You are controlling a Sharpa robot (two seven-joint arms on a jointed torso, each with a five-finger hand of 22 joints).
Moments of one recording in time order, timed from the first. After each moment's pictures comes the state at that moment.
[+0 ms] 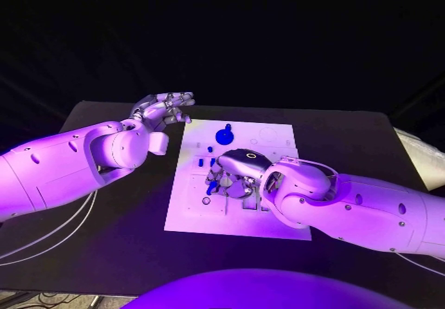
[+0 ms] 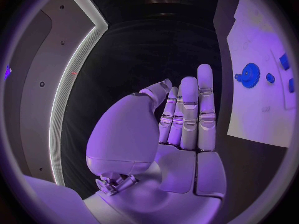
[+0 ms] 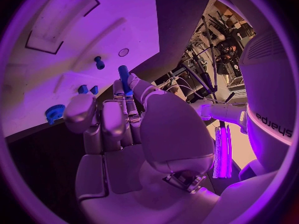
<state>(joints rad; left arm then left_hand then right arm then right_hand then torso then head) 1.19 -0.83 -0.02 1.42 0.14 -0.25 0.34 1.36 -0.10 0.43 0.03 0.10 1.03 0.18 0.13 0.07 1.06 0.11 0.28 0.08 1.19 0.02 1.00 0.49 0.17 1.25 0.11 0.43 0.82 1.03 -0.67 -0.01 1.74 -1.63 -0.25 -0.18 1.37 -0.06 0.41 0.00 0.04 1.15 0.11 0.09 0.08 1.20 0.05 0.16 0.06 1.46 -0.02 1.22 1.00 0.13 1.35 0.08 1.22 0.91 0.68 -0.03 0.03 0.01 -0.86</state>
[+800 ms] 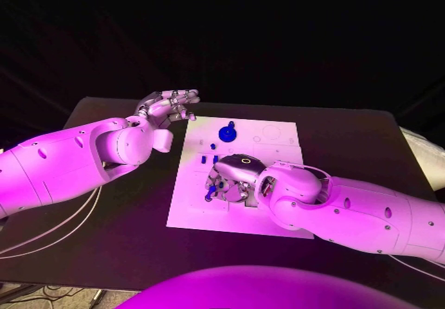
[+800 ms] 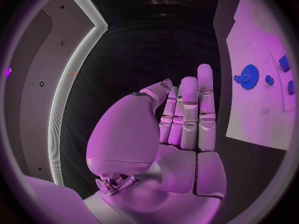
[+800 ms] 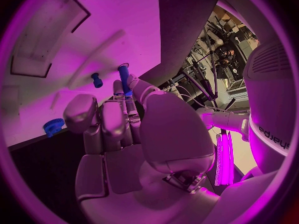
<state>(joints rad) 1.18 -0.82 -0.02 1.42 0.14 -0.24 0.33 1.37 -0.10 0.43 0.03 0.10 1.03 0.18 0.14 0.07 1.06 0.11 0.28 0.08 1.19 0.02 1.00 0.49 0.17 1.25 0.11 0.43 0.82 1.00 -0.62 -0.02 1.69 -1.68 -0.21 -0.19 1.37 -0.05 0.42 0.00 0.05 1.15 0.12 0.08 0.08 1.20 0.05 0.16 0.06 1.46 -0.02 1.22 1.00 0.13 1.35 0.08 1.22 0.91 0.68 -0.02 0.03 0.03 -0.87</state>
